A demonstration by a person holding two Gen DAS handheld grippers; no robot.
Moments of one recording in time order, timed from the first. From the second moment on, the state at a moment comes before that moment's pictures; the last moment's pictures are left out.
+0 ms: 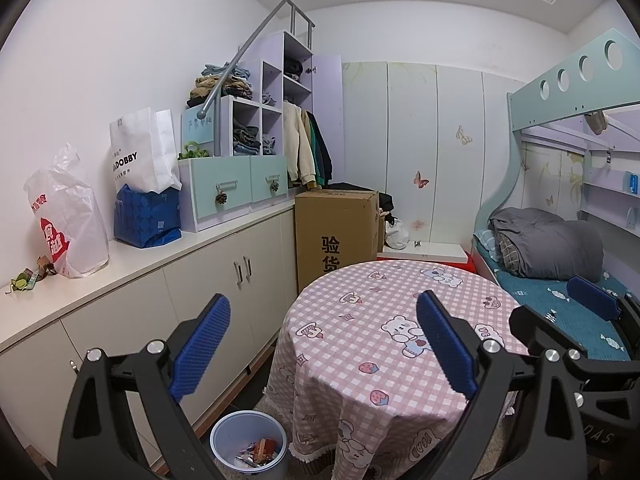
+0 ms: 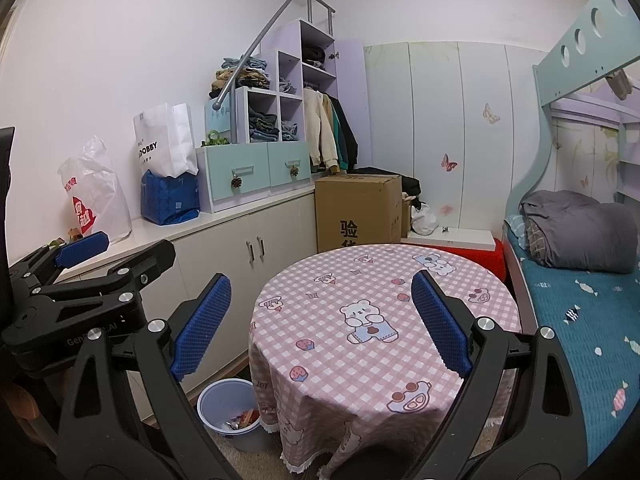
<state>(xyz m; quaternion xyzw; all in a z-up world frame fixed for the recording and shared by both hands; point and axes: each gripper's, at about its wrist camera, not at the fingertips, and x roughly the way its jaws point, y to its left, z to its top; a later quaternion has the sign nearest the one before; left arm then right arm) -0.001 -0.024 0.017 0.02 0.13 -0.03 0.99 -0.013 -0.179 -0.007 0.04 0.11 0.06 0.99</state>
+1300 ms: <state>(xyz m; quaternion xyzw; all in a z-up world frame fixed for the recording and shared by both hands) 0.003 -0.020 0.005 0.02 0.14 -0.03 0.99 -0.011 -0.180 -0.014 0.04 0.12 0.06 0.99</state>
